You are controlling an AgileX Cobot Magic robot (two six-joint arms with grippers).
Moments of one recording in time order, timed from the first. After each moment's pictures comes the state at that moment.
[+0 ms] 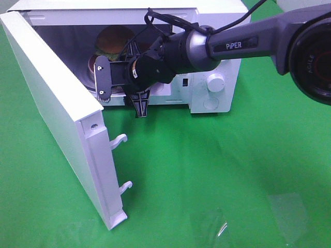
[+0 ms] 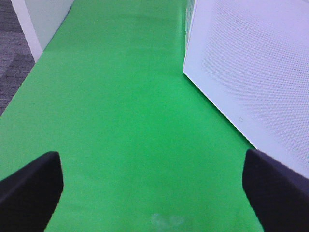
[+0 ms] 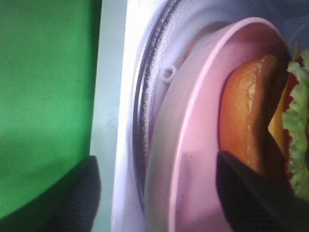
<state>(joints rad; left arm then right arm) 0.09 0.00 -0.52 -0.05 1.08 0.00 0.68 2.37 -1.74 -0.45 0.16 -0.82</state>
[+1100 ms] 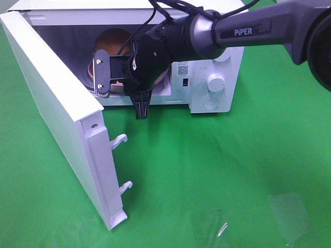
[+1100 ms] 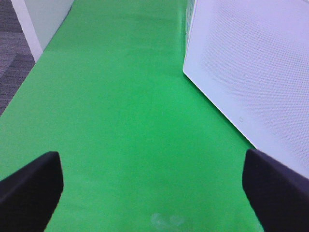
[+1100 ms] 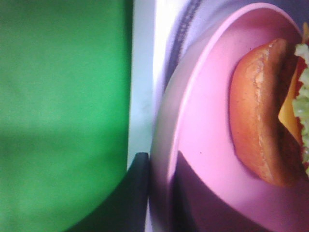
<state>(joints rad) 0.09 0.00 -0.52 -0.05 1.08 0.00 0.68 2.30 -1.74 -0.25 0.35 -0.94</state>
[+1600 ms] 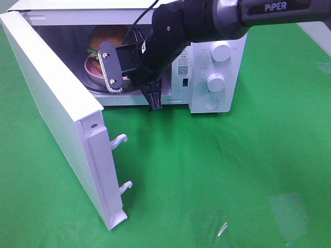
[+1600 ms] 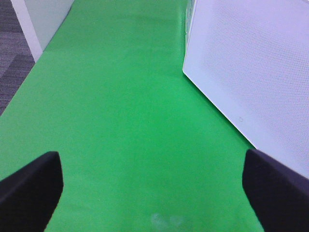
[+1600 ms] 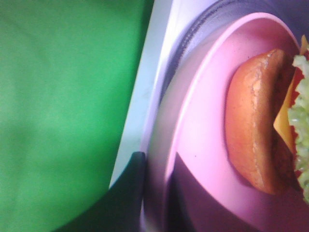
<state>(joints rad) 0.09 0.00 -0.52 -0.05 1.08 0.00 0.66 2.19 -1.66 -0.06 0.39 -1.27</state>
